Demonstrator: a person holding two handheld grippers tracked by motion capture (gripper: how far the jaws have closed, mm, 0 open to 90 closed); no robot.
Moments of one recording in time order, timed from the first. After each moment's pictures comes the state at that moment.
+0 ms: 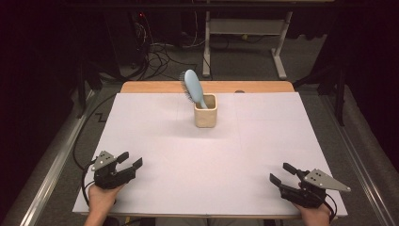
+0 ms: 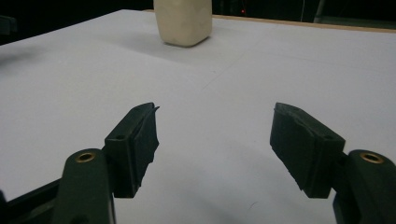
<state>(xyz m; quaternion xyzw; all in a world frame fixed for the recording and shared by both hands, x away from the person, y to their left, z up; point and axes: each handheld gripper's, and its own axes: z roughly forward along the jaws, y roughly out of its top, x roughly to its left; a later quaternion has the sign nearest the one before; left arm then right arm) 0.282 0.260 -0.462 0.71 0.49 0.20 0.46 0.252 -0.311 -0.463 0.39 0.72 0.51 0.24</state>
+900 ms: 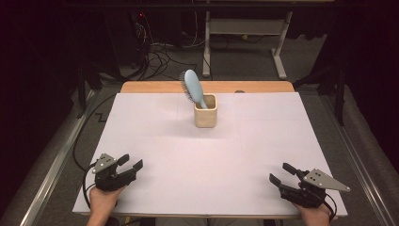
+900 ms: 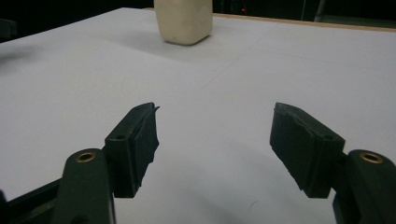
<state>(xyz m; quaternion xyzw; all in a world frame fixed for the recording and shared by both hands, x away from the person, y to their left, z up) 0.278 0.260 -0.469 0.71 0.50 0.19 0.46 0.253 -0.310 -0.463 0.39 0.73 0.51 0.24</state>
